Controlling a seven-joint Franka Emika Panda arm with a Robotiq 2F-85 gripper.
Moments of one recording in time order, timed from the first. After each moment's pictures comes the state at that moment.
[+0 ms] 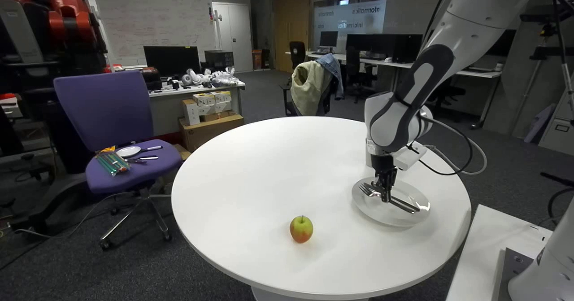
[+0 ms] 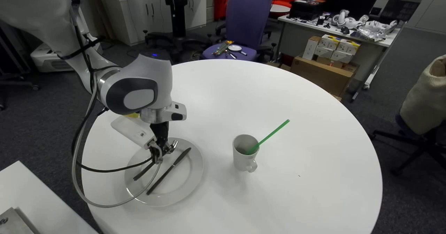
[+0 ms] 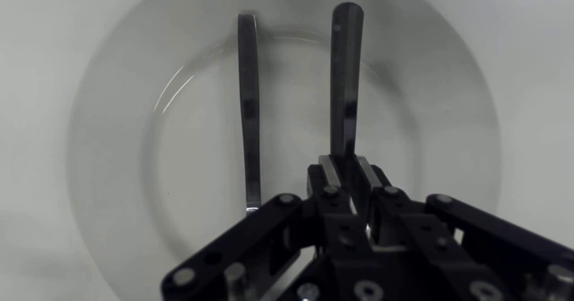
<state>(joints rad) -0.11 0.26 -0.11 -2.52 -0.06 2.58 -0.12</state>
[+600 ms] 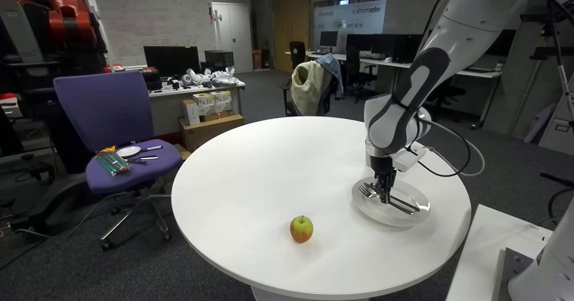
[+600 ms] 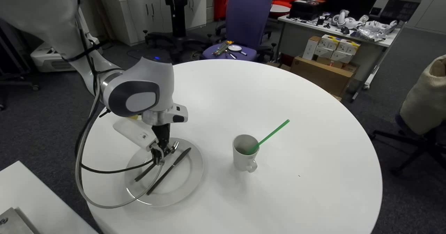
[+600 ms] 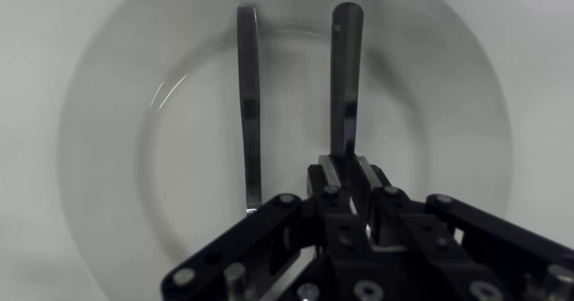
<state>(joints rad) -0.11 0.29 -0.11 -2.51 -0.05 2.59 -0.13</state>
